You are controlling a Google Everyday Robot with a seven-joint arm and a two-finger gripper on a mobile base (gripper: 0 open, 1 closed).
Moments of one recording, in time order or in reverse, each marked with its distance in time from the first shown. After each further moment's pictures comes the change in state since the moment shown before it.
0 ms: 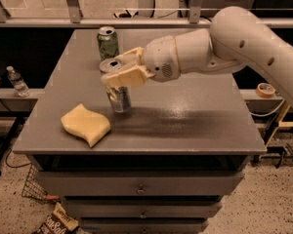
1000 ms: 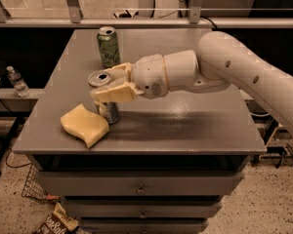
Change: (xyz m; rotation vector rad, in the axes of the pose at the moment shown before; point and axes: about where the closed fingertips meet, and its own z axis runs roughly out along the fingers) arm 0.020 0.026 0.035 -0.072 -0.065 -0.019
